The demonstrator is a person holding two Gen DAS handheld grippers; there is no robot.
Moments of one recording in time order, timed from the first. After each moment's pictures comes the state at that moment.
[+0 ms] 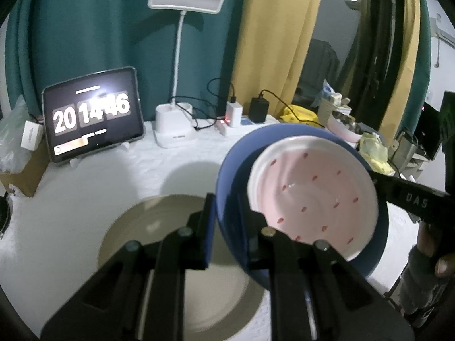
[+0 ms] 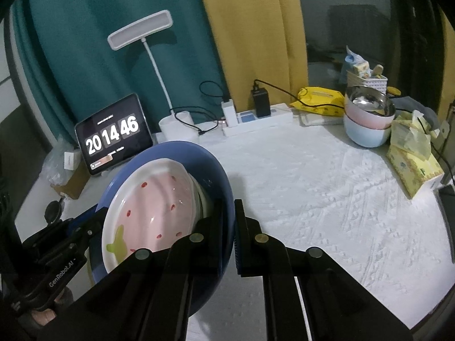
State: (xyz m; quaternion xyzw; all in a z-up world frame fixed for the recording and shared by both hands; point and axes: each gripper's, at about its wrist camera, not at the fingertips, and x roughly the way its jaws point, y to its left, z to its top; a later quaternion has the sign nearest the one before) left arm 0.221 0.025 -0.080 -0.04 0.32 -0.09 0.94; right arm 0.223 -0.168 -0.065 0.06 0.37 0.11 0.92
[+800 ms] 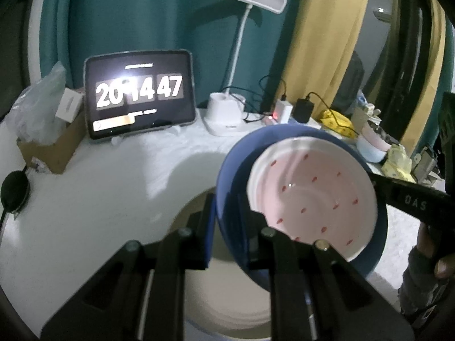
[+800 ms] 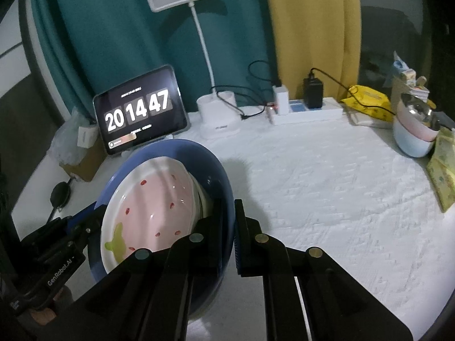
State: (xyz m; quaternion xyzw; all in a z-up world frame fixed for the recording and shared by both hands) left arm 0.214 0.110 -0.101 -0.08 0.33 -0.03 0.94; right arm 0.245 -0.076 -0.082 0.02 0.39 0.16 0.91
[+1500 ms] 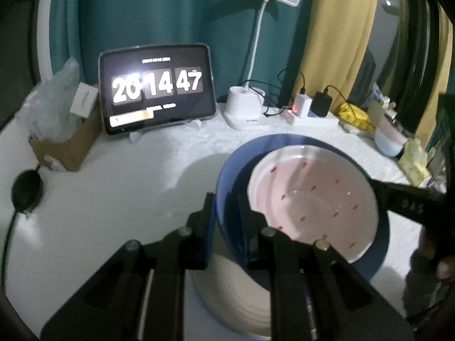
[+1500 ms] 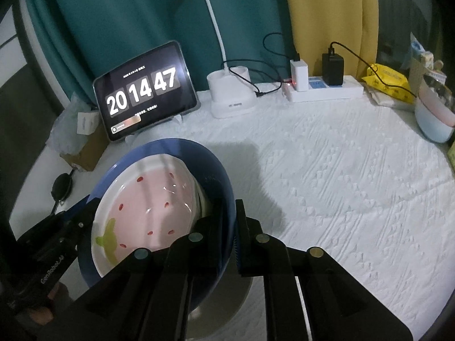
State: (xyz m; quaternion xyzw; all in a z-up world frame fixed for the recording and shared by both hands) left arm 0.215 0.122 -0.110 -0.05 0.34 0.01 0.94; right arm 0.259 -0.053 -0.109 0.04 0.43 0.17 0.89
